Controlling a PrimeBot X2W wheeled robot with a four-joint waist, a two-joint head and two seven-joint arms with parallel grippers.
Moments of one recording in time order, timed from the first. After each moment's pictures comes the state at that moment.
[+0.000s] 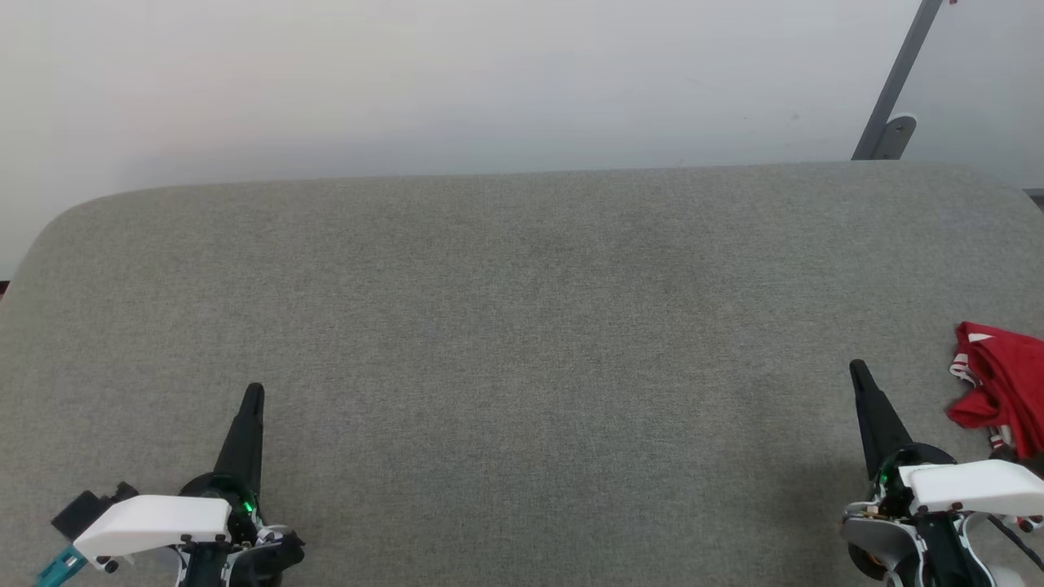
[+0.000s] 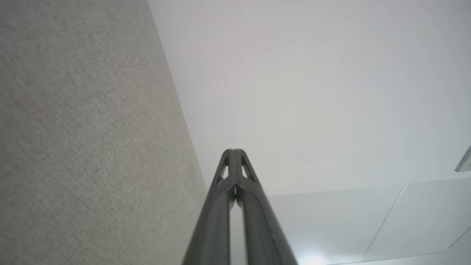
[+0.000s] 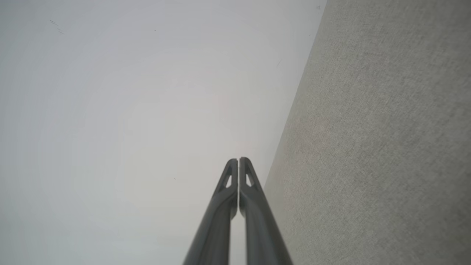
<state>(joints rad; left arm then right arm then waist) -0.08 0.08 0.08 0.23 -1.53 -0.13 0.06 -0.09 -0.05 -0.11 0.23 1.49 0.13 0.09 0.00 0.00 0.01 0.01</state>
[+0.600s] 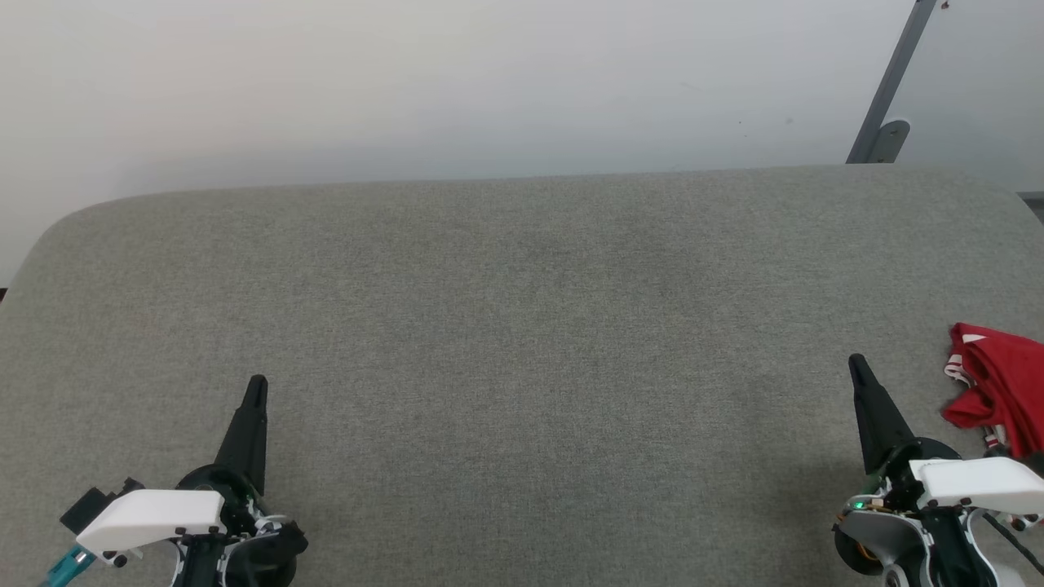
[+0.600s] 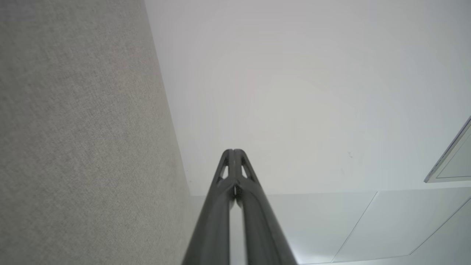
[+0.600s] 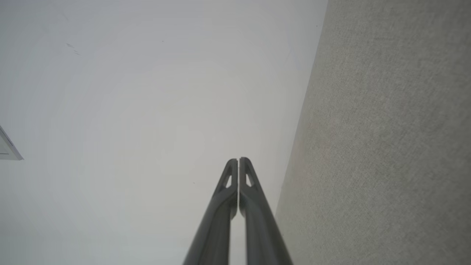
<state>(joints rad) -0.10 0.06 0.09 0.25 -1.62 -0.13 0.10 -0.10 -0.05 -0.11 0.24 1.60 0.13 0.11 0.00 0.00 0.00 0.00</state>
